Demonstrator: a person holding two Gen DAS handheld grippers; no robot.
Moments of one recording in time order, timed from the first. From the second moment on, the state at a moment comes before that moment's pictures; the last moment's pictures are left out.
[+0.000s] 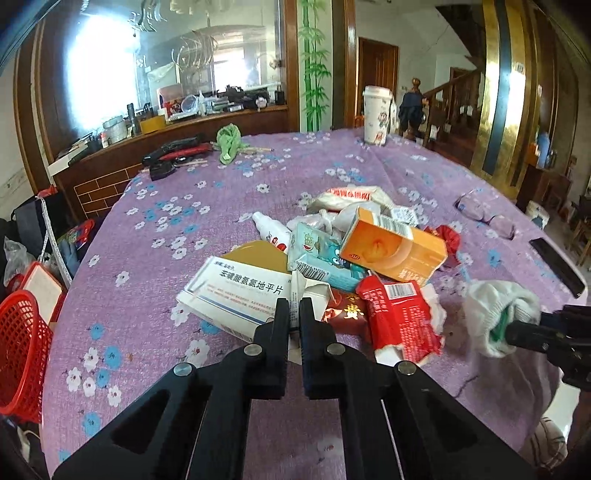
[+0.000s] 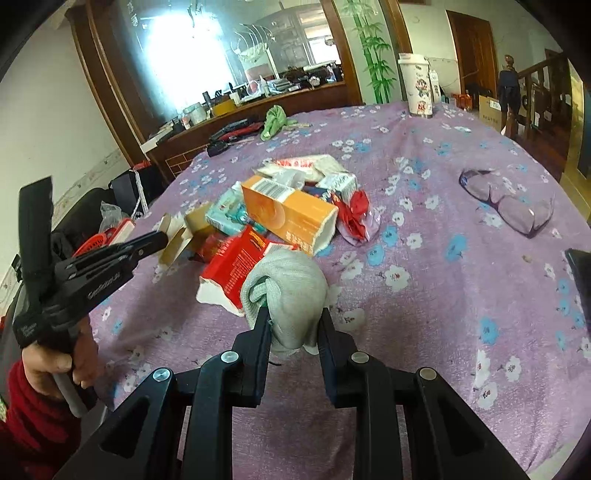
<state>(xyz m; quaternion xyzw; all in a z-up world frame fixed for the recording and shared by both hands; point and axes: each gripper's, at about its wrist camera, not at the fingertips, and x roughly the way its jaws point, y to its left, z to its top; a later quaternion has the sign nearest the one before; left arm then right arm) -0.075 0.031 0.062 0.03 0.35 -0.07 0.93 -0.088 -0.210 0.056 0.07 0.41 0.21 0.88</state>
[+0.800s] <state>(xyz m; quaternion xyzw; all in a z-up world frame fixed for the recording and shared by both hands) -0.123 0.093 0.098 -0.03 0.31 -0.05 0.95 -0.085 -0.148 0.088 0.04 0.39 0.27 0.88</state>
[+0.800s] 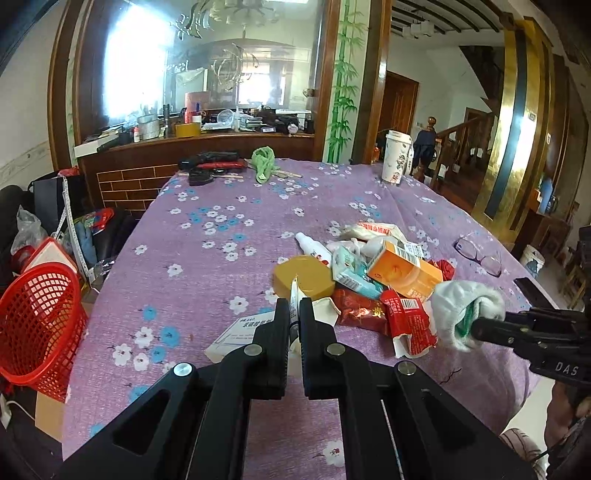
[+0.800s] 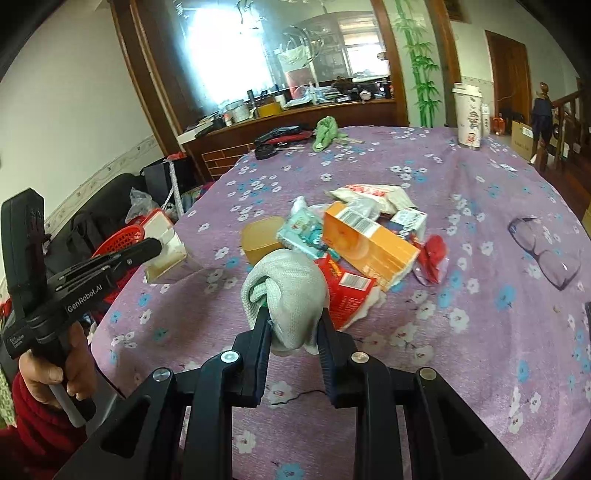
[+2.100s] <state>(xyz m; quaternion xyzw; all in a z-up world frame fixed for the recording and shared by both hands) -0.181 0.360 0.112 -0.14 0.27 0.18 0.94 -0.035 0.203 0.125 -0.03 0.44 0.49 0.76</state>
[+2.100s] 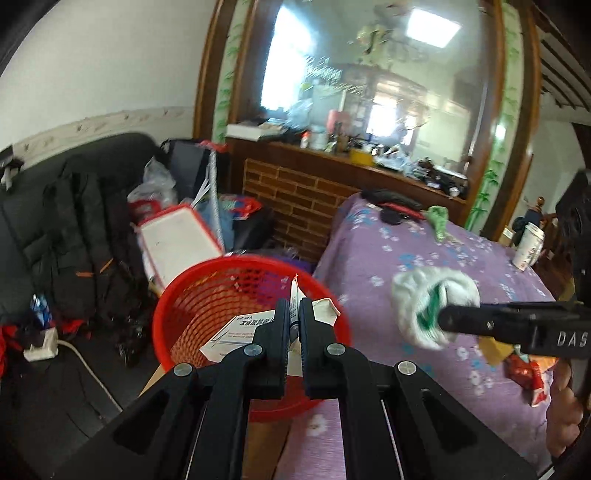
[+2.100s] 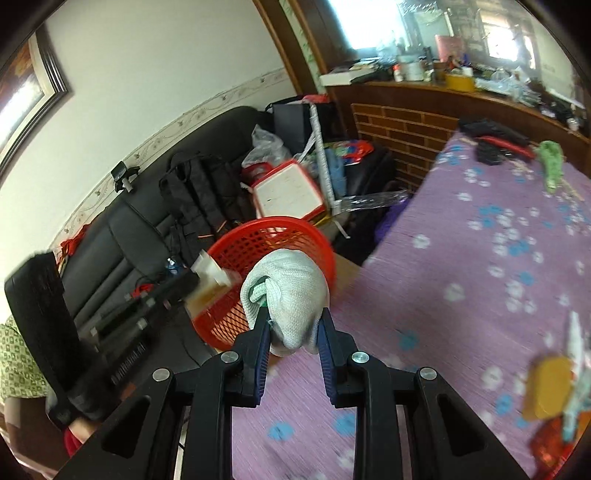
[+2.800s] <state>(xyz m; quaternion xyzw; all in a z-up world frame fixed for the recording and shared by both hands) -0.191 0.295 0.107 -0.12 0.25 0.13 0.95 -0.047 0.107 0.125 -0.01 0.40 0.44 0.81</state>
